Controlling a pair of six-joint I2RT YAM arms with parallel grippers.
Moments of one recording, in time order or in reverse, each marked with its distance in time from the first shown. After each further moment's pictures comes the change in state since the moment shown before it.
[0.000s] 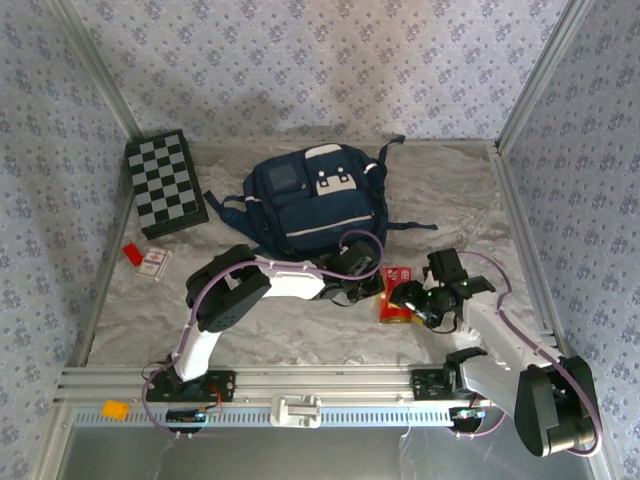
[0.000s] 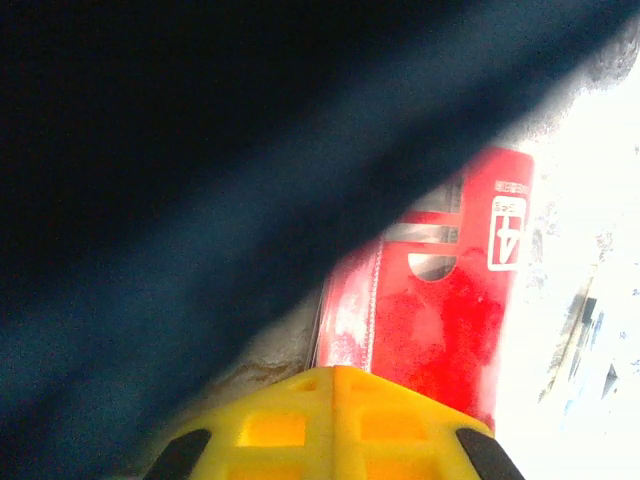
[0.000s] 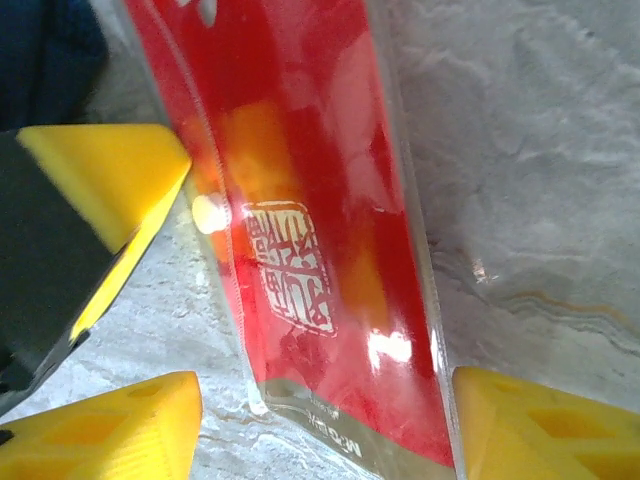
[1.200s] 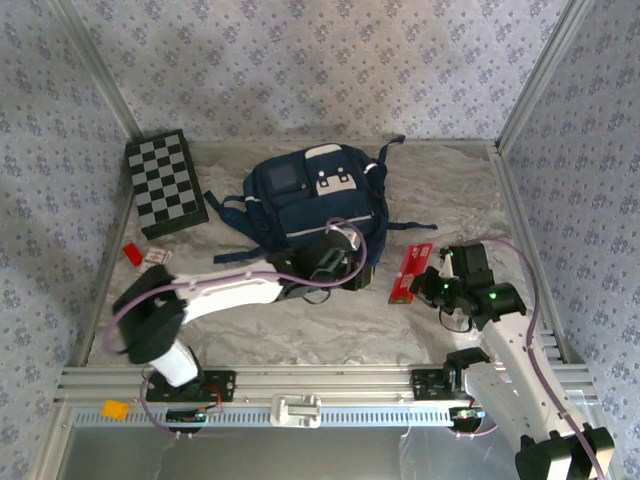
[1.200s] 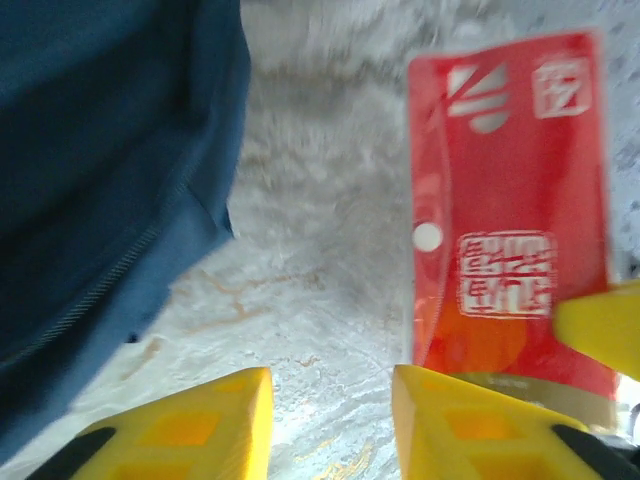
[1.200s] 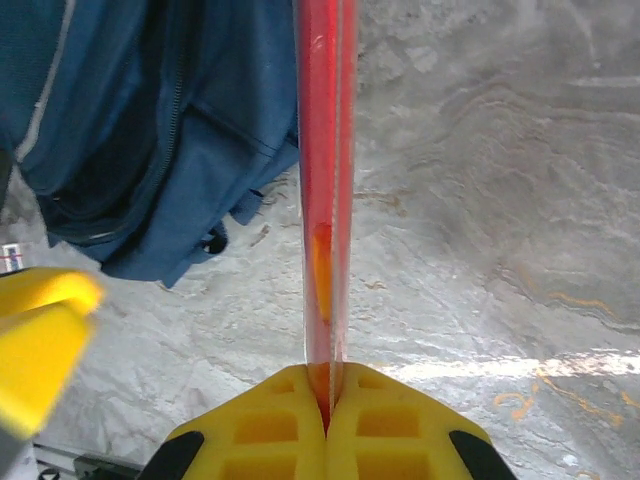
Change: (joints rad) left arm -0.003 -0.506 -0.138 -0.245 -0.162 0.521; right arm -0.039 -0.256 0.183 -0.185 0.035 -0.006
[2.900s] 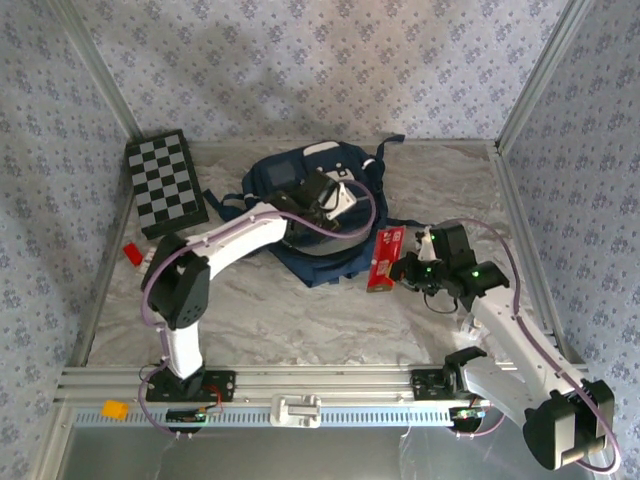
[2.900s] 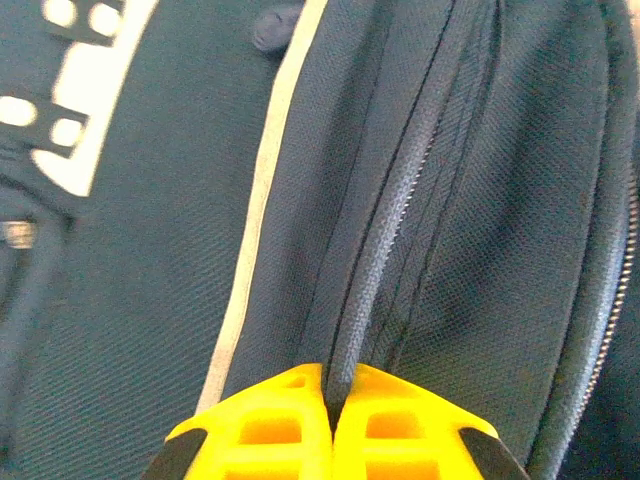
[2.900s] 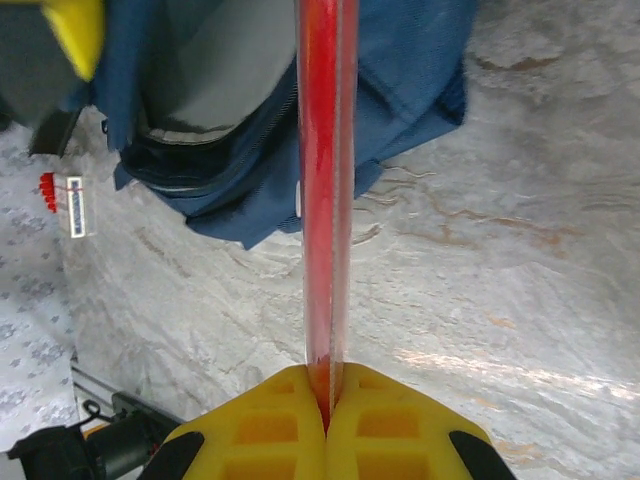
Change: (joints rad) left arm 0.303 0.278 0.474 -0.410 -0.095 0.927; right arm 0.129 0.203 0.071 0.185 -0.092 -0.010
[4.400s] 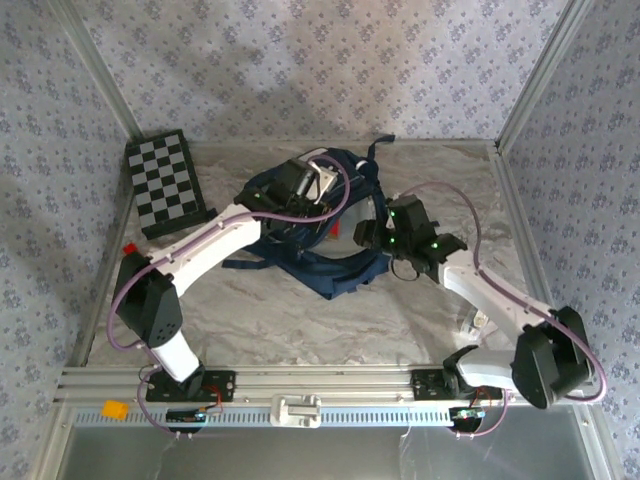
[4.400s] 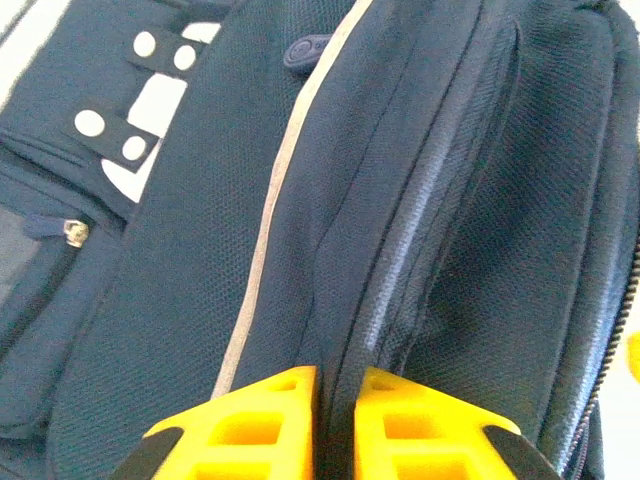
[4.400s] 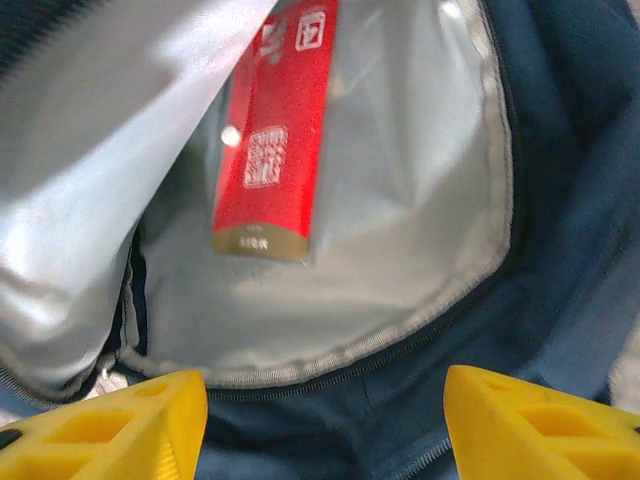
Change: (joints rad) left arm 0.034 -0.154 -0.094 0.024 0.100 -0.354; right arm 0.188 0.294 0.146 0.304 0.376 -0.023
